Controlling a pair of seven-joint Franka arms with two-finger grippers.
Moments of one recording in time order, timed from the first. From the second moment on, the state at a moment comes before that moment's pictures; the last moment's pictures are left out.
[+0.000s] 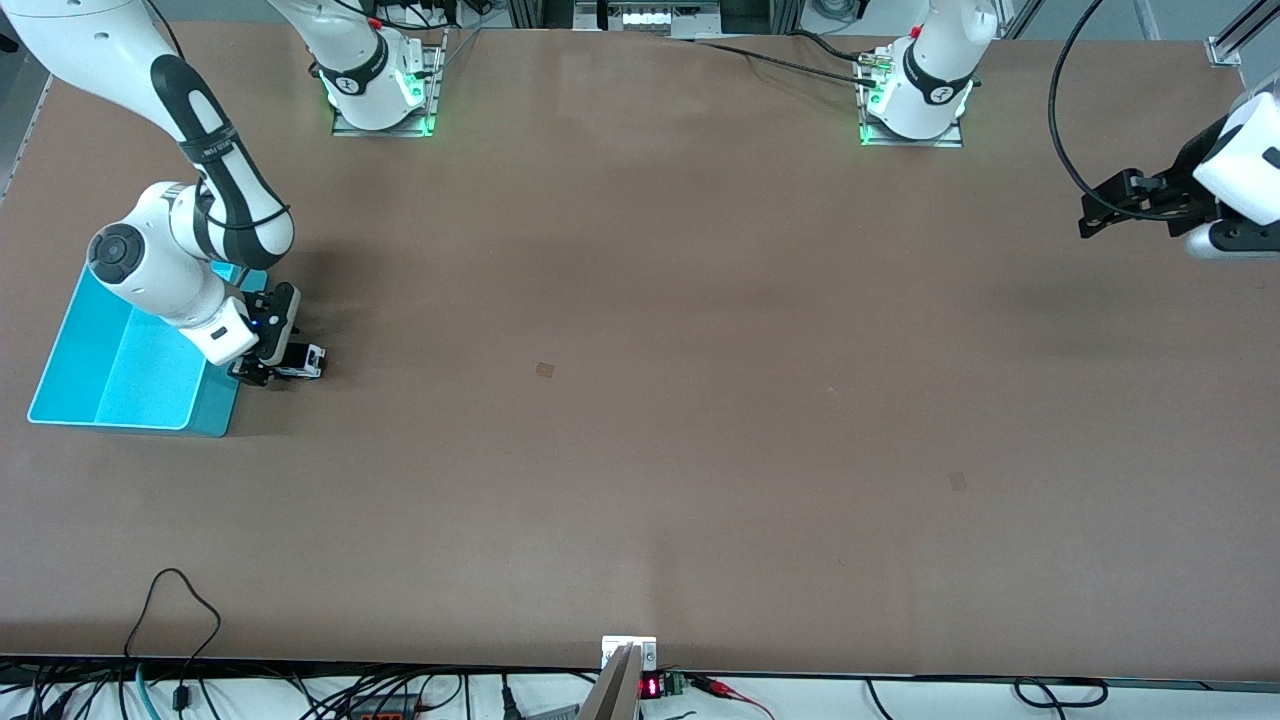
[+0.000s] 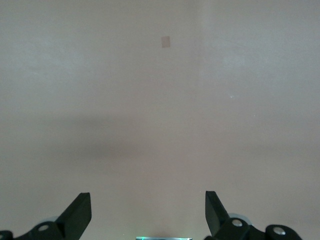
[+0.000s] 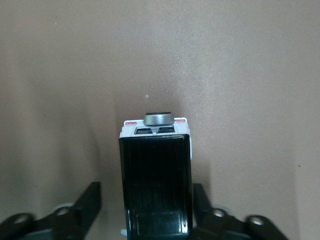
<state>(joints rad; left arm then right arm) -0.02 -0.05 0.01 -1.65 0.02 1.52 -0.03 -0.19 0.38 0.05 -2.27 -0.01 2.68 -1.62</state>
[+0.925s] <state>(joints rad) 0.03 -0.07 0.01 -1.65 0.02 1.49 -0.03 -0.19 0.31 0.11 -1.98 0.06 2.44 -1.54</state>
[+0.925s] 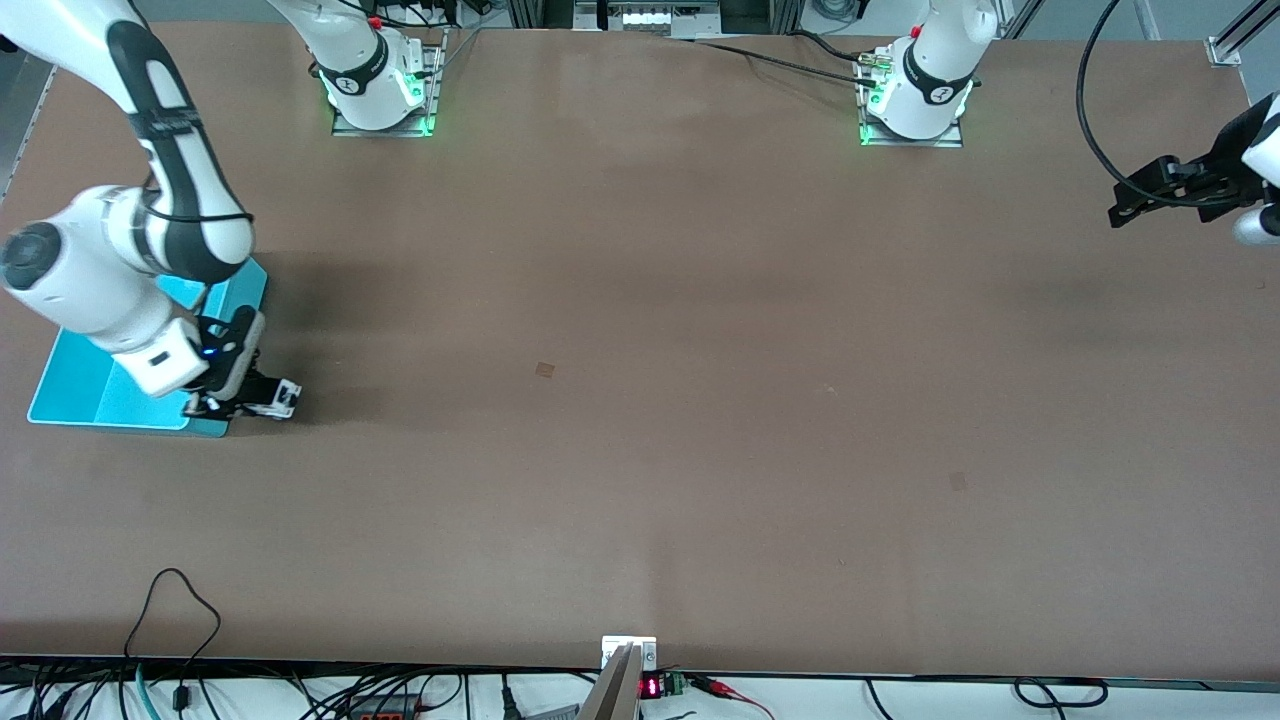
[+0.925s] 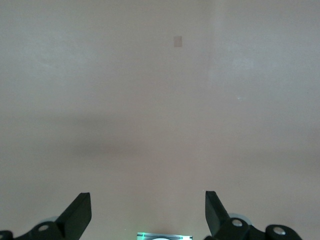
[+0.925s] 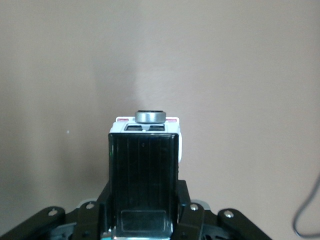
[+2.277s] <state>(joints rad) 0.03 -0.08 0.01 -1.65 0.02 1.48 -0.03 -0.32 0.34 -0.11 -2.09 -0.14 2.35 -0.25</state>
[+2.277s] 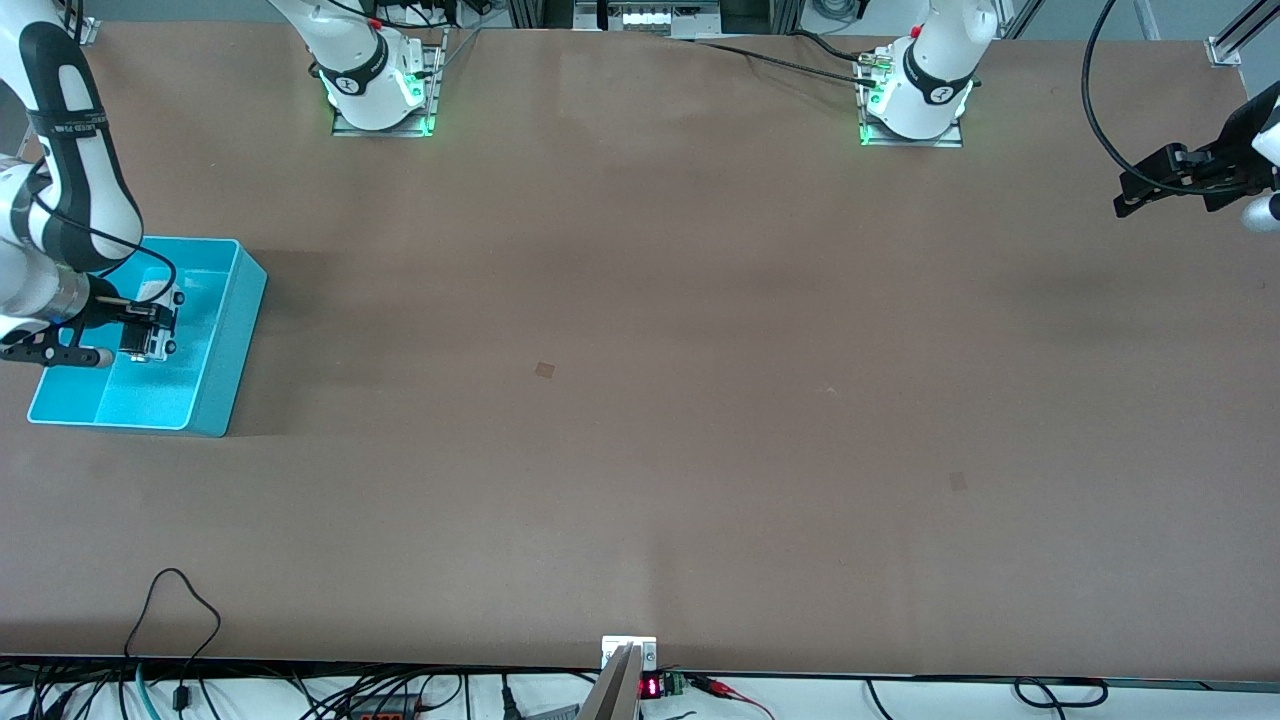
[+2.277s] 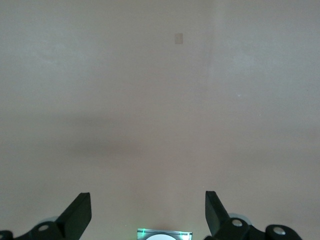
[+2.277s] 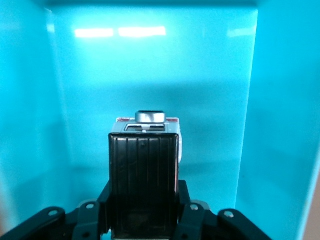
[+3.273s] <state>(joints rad) 0.03 -0.08 0.00 -1.64 0.02 1.44 -0.03 -0.37 0.32 -0.08 -2.15 -0.15 2.41 -0.29</state>
